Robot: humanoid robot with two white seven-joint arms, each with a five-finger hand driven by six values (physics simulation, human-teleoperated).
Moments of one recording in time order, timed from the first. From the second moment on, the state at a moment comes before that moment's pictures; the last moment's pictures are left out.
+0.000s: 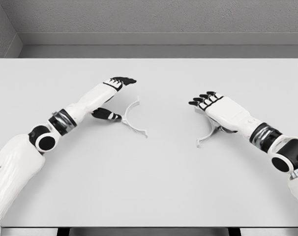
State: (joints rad) left arm -0.51 0.38 -0.55 -1.08 -0.48 -0.61 -0.01; right arm -0.21 -0.53 0.29 -1.62 0.90 -0.36 0.31
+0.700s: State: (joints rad) left arm -0.58 0.32 -0.55 -0.98 -0.48 -0.61 -0.01; right arm -0.25 -0.50 0.33 -1.62 0.90 -0.36 0.33
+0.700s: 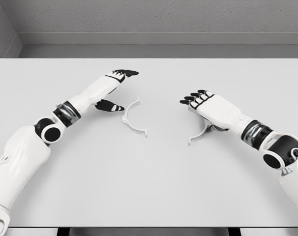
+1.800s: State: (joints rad) left arm -0.57 0.25 -0.55 -0.95 -0.52 -0.61 -0.01; right arm -0.31 -0.44 0.43 -1.62 0.90 -0.31 0.35
